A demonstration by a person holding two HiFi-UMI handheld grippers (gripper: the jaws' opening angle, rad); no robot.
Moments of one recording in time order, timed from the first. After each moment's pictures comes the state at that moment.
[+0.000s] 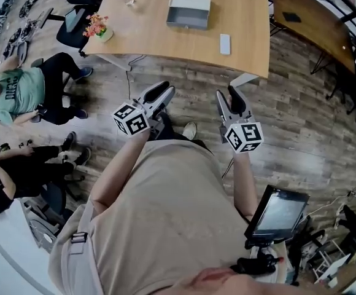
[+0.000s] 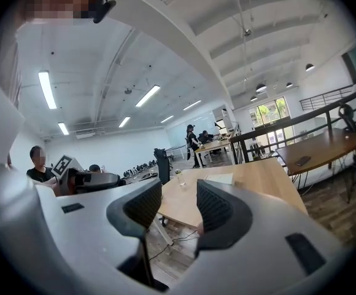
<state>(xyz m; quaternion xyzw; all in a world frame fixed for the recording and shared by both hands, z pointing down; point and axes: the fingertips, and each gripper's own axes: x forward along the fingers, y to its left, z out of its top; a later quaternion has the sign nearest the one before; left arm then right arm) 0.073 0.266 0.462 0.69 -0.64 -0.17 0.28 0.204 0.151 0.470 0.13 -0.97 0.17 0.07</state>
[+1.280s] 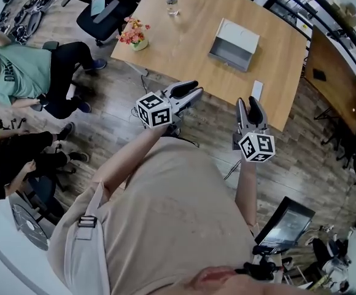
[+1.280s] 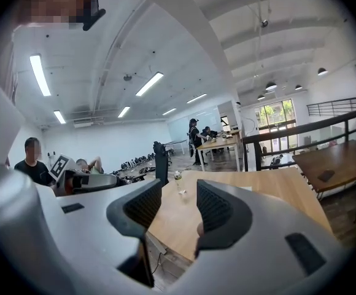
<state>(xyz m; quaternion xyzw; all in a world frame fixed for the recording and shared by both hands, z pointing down) -0.131 0.218 0.458 0.70 -0.63 -0.20 0.27 -0.017 0.105 0.453 0.13 -0.98 0.14 0.11</state>
